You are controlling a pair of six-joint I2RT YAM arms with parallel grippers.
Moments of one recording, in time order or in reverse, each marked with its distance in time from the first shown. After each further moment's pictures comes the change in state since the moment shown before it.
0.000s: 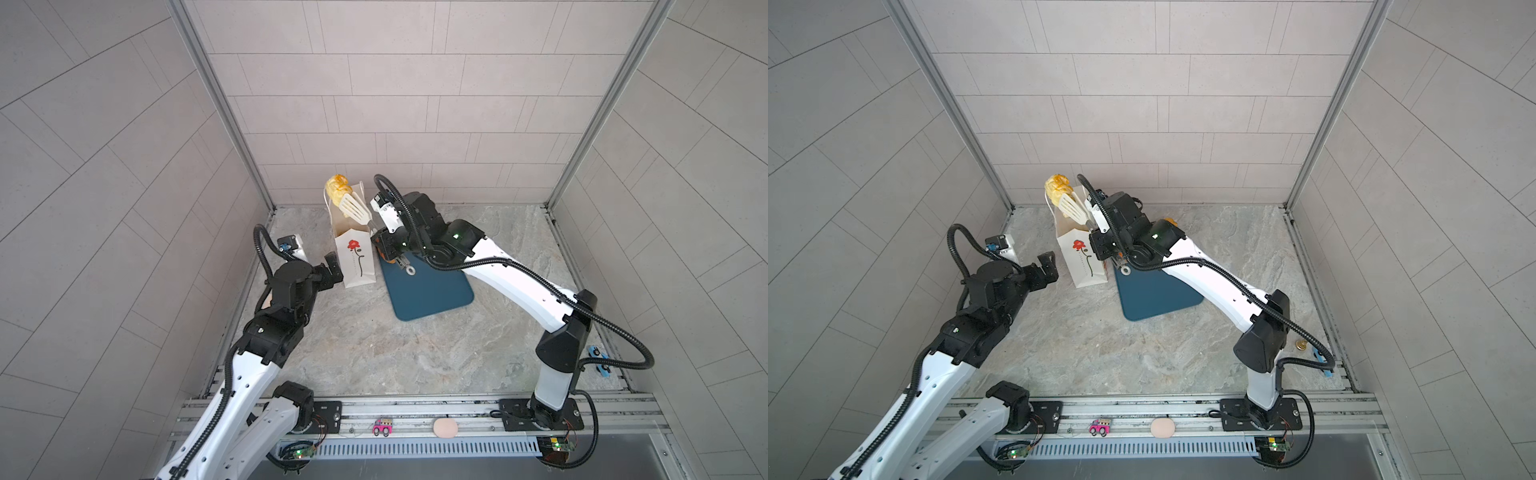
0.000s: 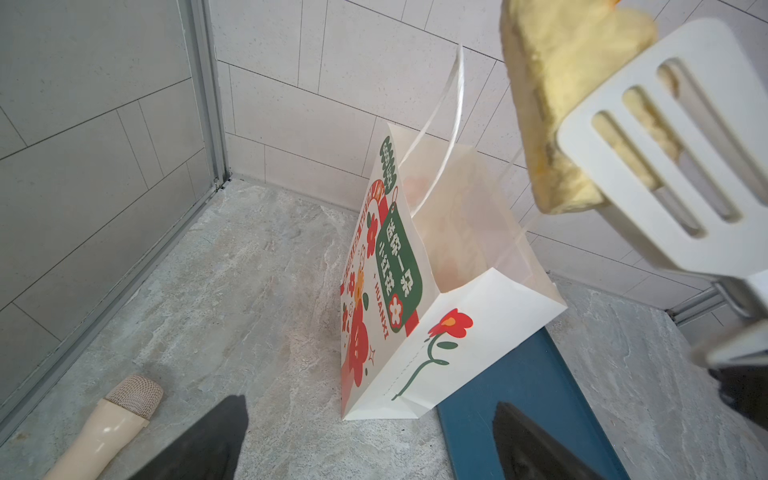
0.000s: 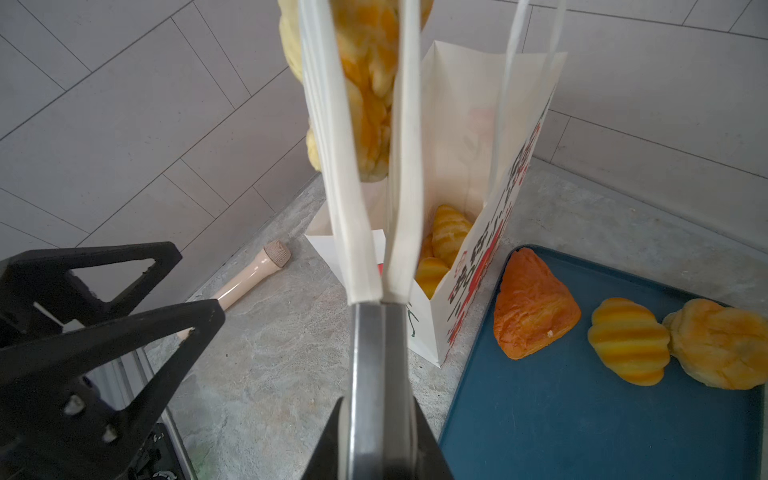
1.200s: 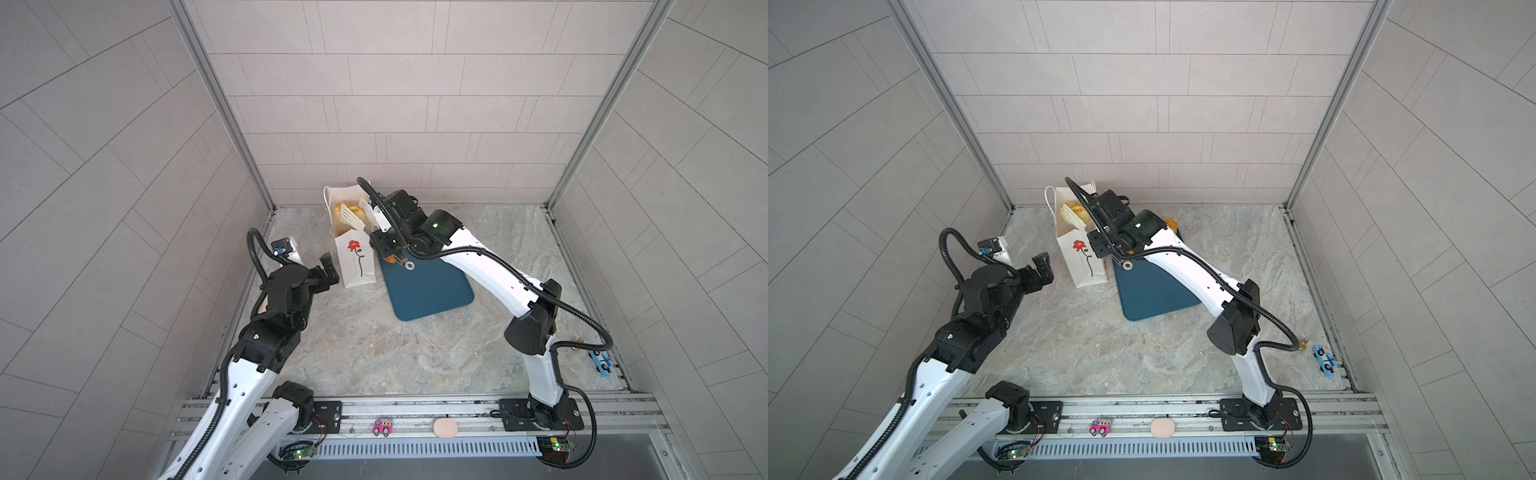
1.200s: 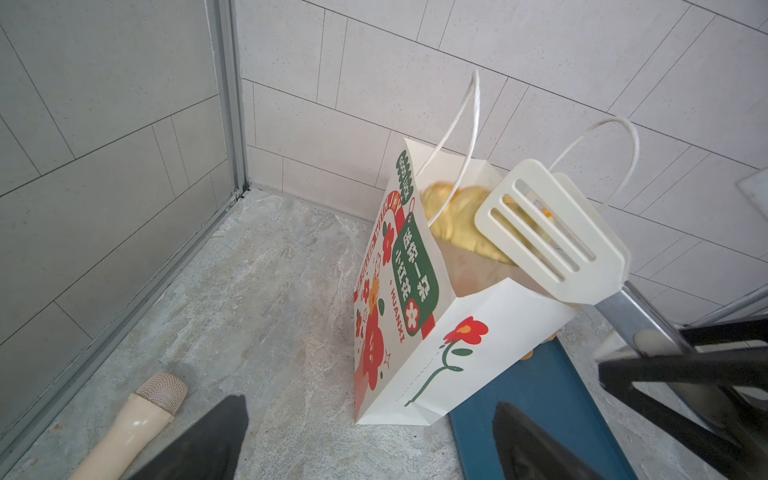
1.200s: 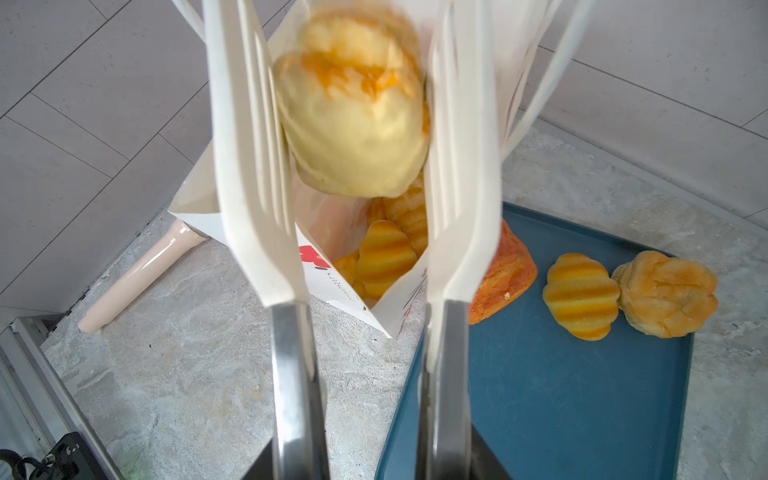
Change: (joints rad) left arm 0.000 -0.047 -0.005 -0.026 -0.047 0.009; right arm -0.019 0.192 0.236 -0.220 0.088 -0.023
